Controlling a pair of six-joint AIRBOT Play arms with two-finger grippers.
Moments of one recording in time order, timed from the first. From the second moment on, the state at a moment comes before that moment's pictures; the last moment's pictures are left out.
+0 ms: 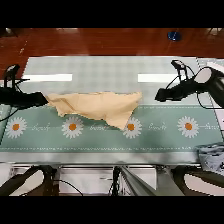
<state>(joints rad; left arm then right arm) 0.25 -1.09 0.91 1.26 -1.13 -1.31 0.01 -1.34 1.06 -1.22 1.07 1.36</state>
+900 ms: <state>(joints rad) 0.08 -1.08 0.72 0.74 -1.23 -1.06 0.01 -1.44 1.06 -0.84 0.98 1.20</state>
